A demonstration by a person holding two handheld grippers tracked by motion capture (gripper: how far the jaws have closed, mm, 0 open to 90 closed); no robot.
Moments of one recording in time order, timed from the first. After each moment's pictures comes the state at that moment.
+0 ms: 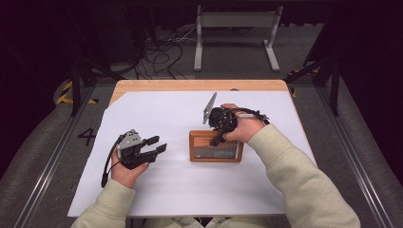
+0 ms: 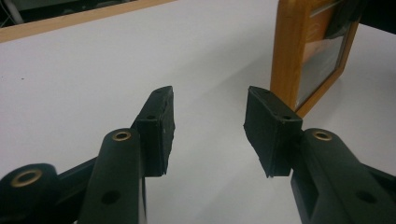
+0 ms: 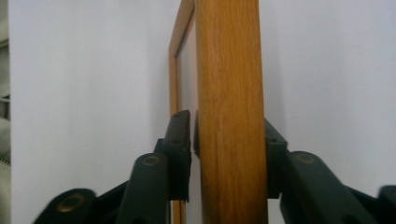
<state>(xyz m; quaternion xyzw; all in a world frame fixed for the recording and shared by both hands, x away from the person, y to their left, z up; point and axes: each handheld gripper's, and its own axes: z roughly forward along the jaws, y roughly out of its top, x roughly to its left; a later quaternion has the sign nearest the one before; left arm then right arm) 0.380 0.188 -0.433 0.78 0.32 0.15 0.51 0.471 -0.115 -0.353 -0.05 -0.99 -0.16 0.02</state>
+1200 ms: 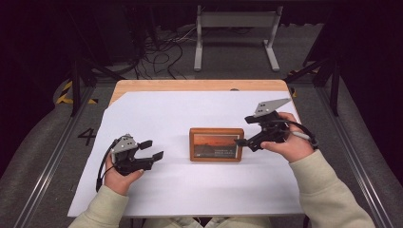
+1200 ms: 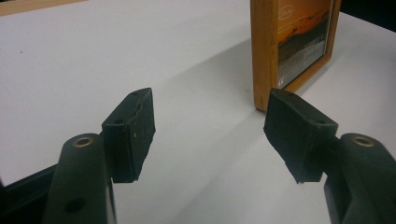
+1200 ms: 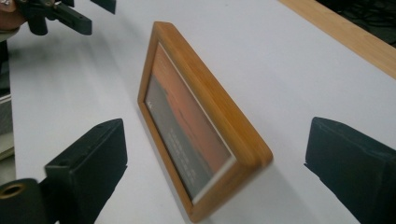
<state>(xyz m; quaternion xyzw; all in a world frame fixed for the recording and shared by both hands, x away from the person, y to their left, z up) 0.365 0.201 -0.431 0.79 0.34 0.13 0.50 0.408 -0.236 -0.331 -0.24 -0.87 -0.41 -0.11</state>
